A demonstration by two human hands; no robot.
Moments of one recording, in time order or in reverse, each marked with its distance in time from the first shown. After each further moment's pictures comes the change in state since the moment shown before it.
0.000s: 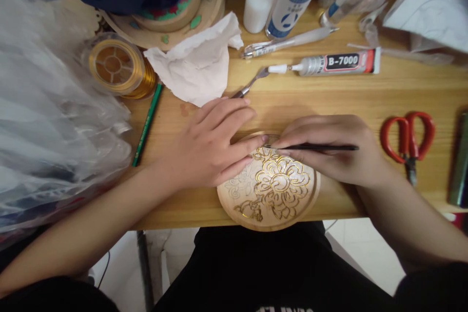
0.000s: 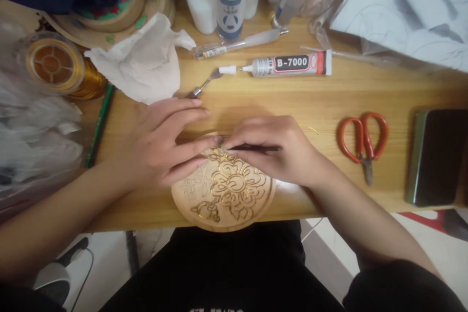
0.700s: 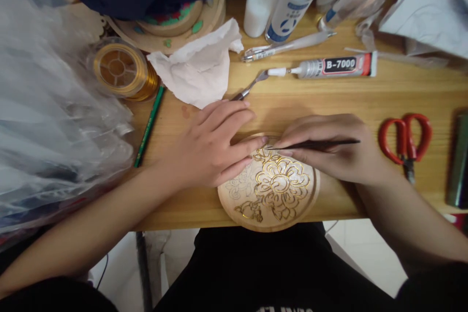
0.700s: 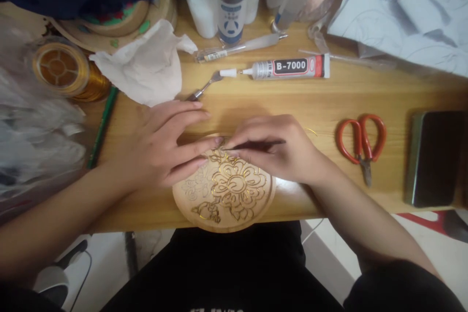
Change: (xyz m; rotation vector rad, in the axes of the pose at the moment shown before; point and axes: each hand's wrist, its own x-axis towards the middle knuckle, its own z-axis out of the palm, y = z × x) left_hand -0.001 0.000 0.000 -0.015 0.009 0.006; right_hand 0.002 0.001 -0.003 0.093 -0.005 0.068
